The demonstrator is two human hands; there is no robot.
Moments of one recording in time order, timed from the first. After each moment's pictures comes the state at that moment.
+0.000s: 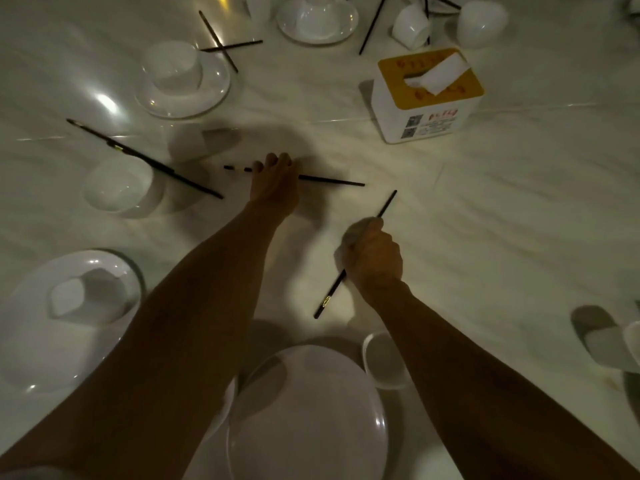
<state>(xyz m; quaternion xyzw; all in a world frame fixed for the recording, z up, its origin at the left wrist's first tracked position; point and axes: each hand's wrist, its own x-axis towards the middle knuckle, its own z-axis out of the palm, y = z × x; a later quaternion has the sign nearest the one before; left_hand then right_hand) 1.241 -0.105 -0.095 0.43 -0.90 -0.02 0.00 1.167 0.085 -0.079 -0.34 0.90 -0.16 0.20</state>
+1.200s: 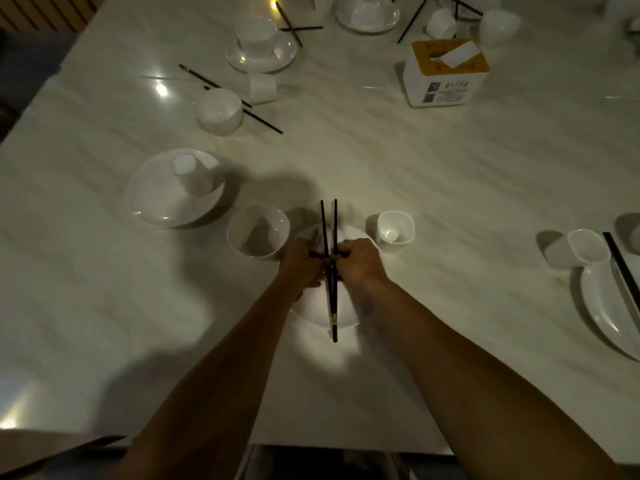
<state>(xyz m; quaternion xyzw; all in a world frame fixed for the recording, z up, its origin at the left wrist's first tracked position) 1.417 0.196 -0.074 0.59 -0.55 -0.58 0.09 1.310 0.246 -0.065 -0.35 0.80 -0.28 0.40</state>
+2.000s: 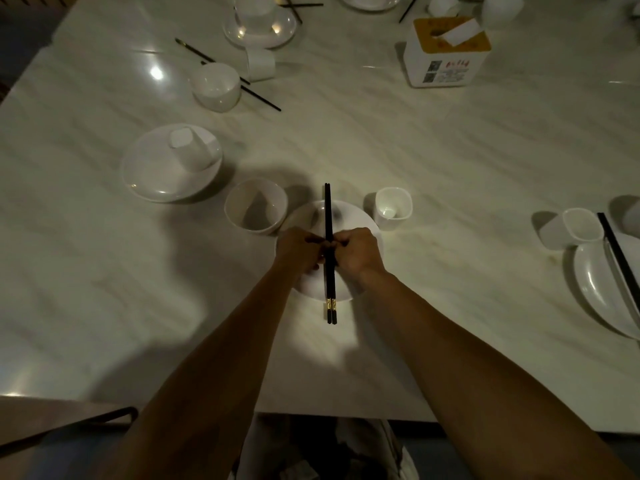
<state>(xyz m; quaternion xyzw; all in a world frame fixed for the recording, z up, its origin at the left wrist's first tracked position) 1.424 0.211 -0.085 0.61 -0.57 -0.55 0.09 1.317 0.271 -0.072 -0.38 0.79 -0.31 0.37</state>
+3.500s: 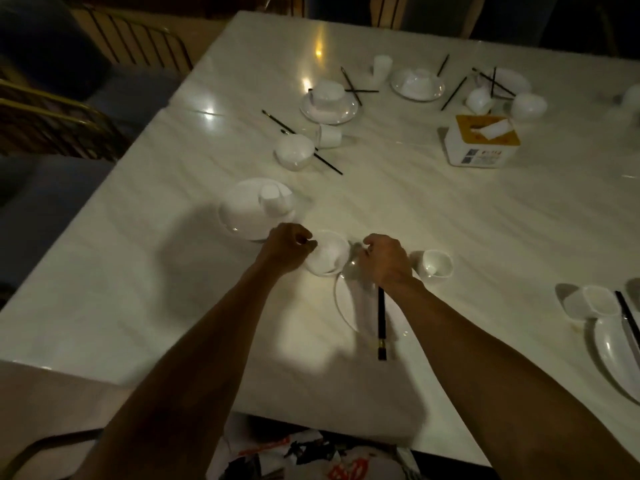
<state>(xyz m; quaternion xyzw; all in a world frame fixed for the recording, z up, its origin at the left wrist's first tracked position) 1.557 0.146 0.050 0.59 -0.72 -0.35 0.14 1.370 0.219 0.040 -0.49 0.81 -0.20 0.23</state>
